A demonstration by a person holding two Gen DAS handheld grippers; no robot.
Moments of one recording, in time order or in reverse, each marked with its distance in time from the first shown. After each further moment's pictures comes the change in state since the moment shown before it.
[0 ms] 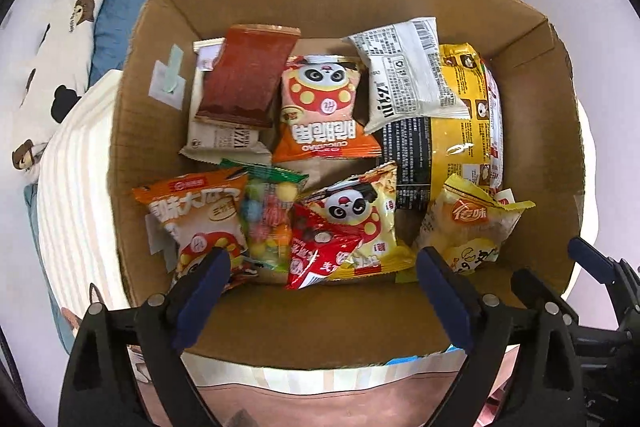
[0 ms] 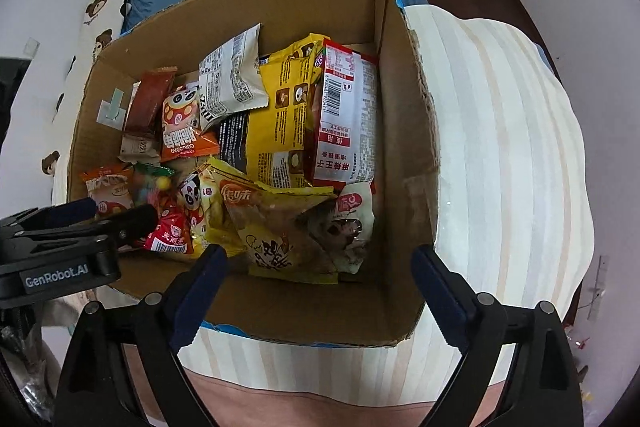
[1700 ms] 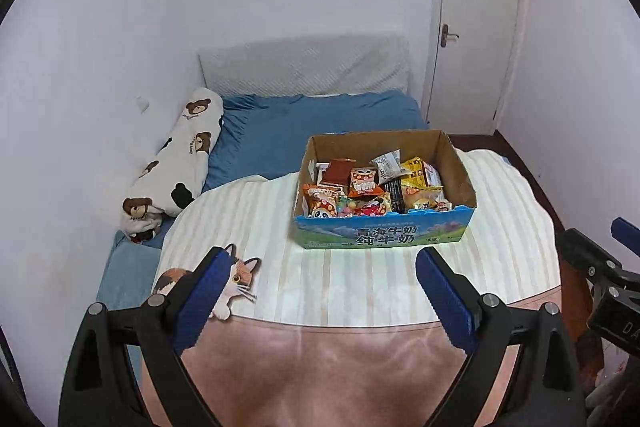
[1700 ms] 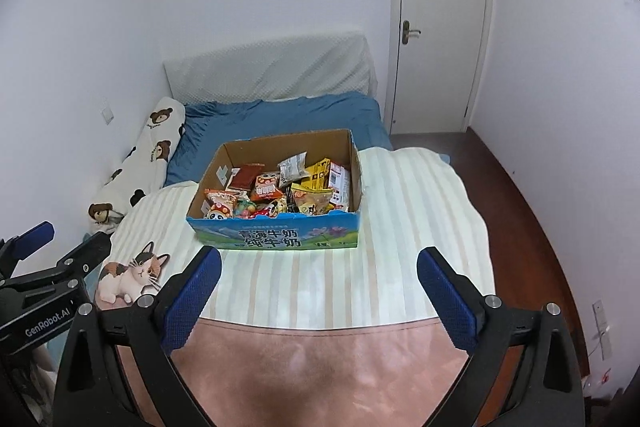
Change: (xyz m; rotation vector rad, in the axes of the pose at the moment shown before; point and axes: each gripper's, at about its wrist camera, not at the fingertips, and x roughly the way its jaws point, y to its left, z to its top) left arm -0.221 -0.002 -0.348 -0.033 -0.805 0.174; right arm -0.257 0.012 -0.318 -0.066 -0.698 -0.019
